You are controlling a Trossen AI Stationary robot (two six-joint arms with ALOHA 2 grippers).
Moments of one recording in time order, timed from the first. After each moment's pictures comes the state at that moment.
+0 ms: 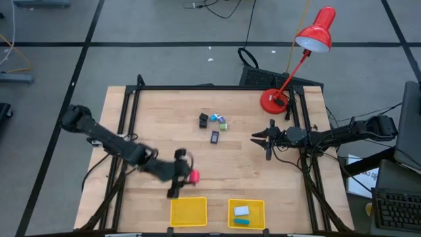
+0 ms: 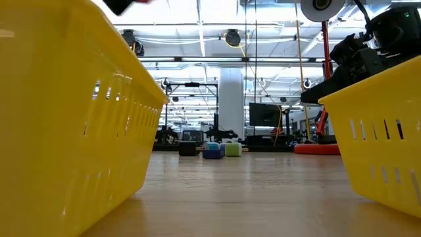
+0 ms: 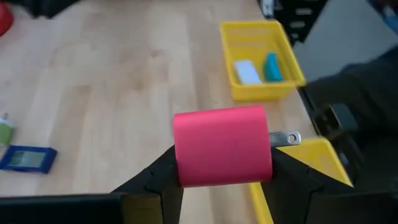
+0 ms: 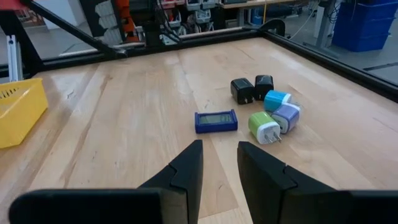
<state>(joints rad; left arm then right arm) -0.53 1.40 1.05 -0.32 -0.26 -0.29 -0.01 0.86 0.02 0.66 0.16 0.14</state>
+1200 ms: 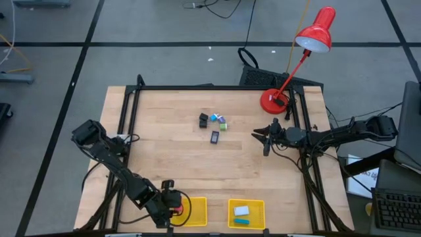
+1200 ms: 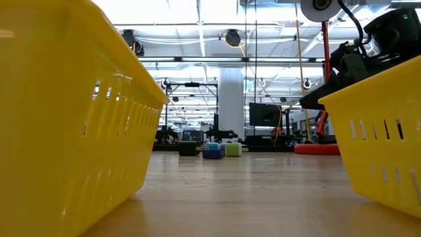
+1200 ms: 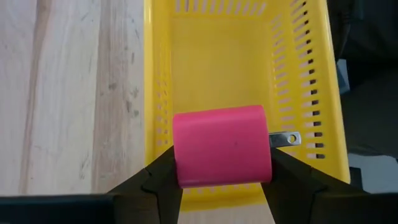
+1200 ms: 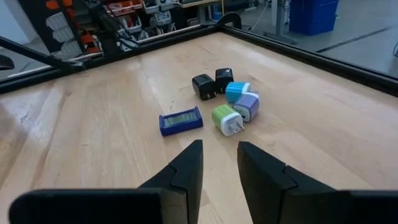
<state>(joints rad) -0.80 1.70 1.05 -0.41 -0.19 -0.77 -0.01 0.86 0.02 0.61 0.31 0.27</state>
